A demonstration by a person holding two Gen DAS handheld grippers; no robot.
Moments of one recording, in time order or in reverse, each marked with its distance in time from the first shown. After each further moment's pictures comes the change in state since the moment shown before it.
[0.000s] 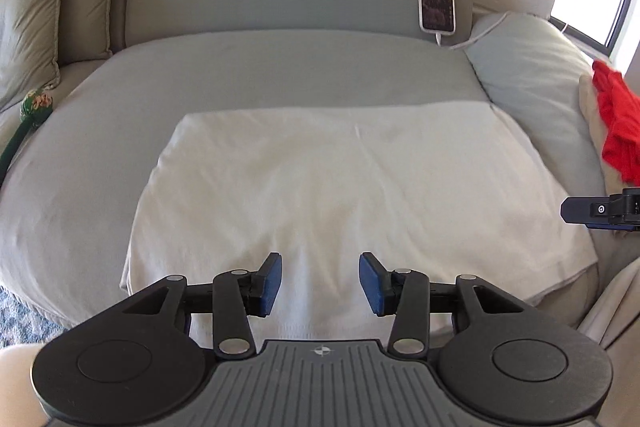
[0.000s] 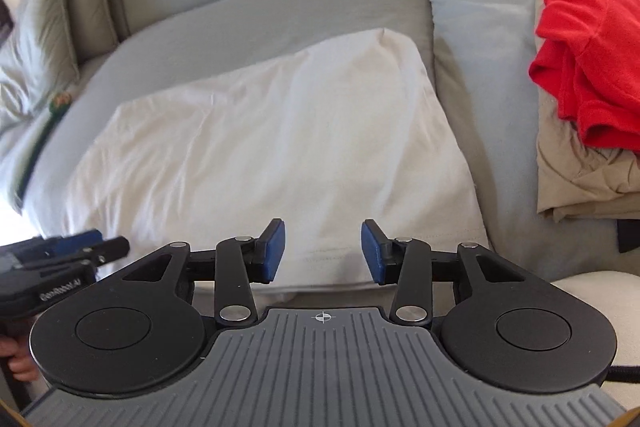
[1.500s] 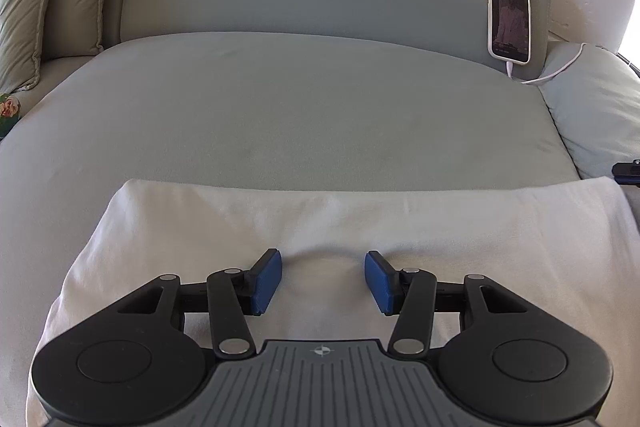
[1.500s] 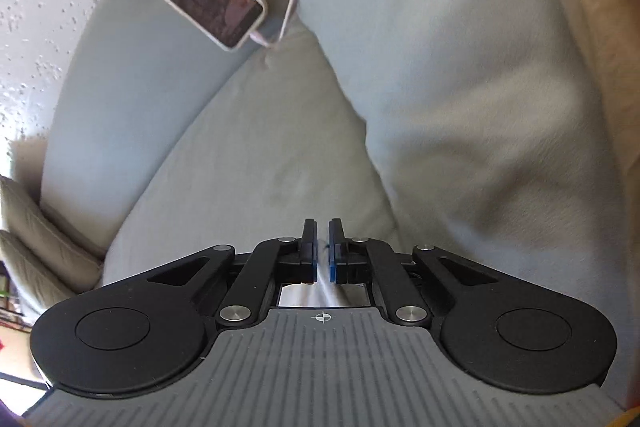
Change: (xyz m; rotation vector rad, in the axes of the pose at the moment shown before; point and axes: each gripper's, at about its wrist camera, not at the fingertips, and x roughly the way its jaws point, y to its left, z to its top) left arm 0.142 0.013 0.073 -0.092 -0.002 0.069; right arm 0.146 -0.119 0.178 0.564 -0.074 0.030
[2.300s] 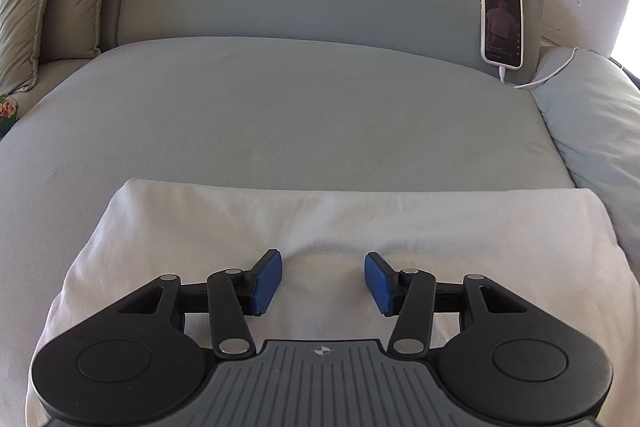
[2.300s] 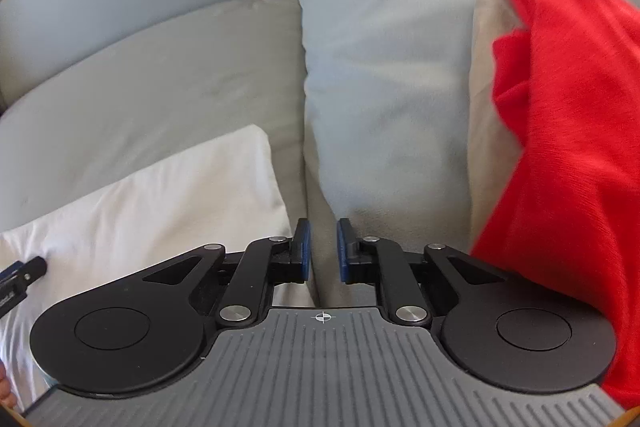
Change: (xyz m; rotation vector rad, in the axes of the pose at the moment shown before) left arm -0.010 0.005 -0.005 -0.009 -0.022 -0.038; right arm -0.080 0.034 -0.087 -0.468 -0.028 -0.304
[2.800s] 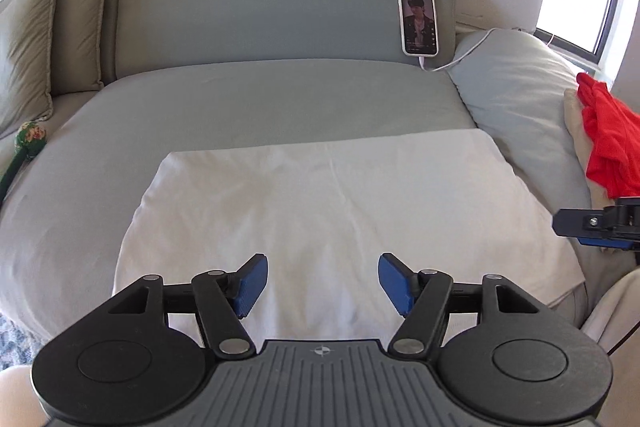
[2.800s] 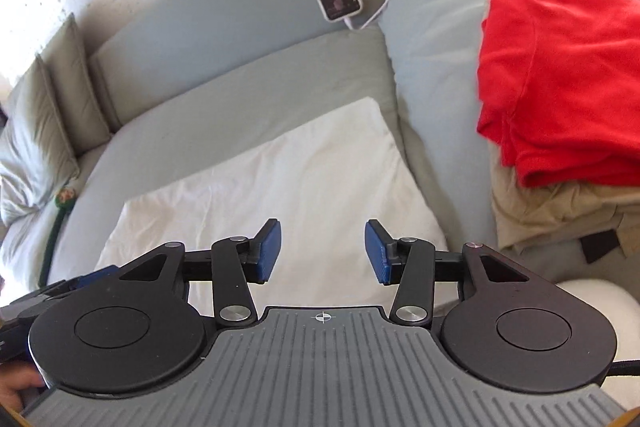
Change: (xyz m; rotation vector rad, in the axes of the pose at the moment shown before) left arm -0.146 -0.027 -0.072 0.133 -0.026 -0.018; right arm -0.102 0.007 -0.104 0.049 -0.090 0.285
